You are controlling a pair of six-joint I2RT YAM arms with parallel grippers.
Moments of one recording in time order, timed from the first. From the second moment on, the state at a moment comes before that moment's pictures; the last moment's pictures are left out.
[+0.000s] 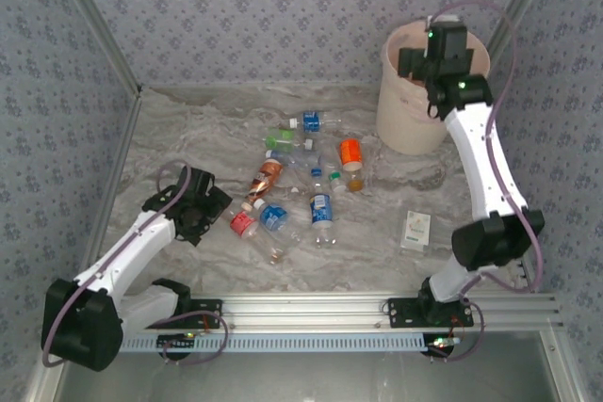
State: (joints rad) left arm -0.33 1.08 0.67 -0.73 -0.05 -1.19; right arm 0.18 1.57 1.80 -0.68 0.33 0.02
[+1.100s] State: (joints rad) left arm -0.53 1.24 0.69 -0.63 -0.08 -1.40; right arm 0.45 1.04 0.90 -0.16 0.03 0.27
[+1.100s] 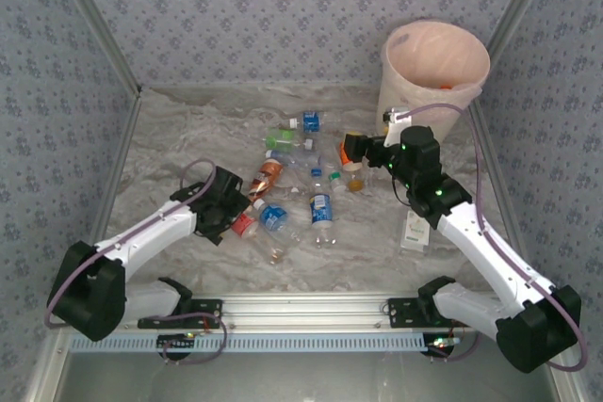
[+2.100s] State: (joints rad) left arm -0.53 1.08 0.62 -0.51 -0.27 -1.21; right arm 0.46 1.01 0.86 -0.16 -0.11 0.35
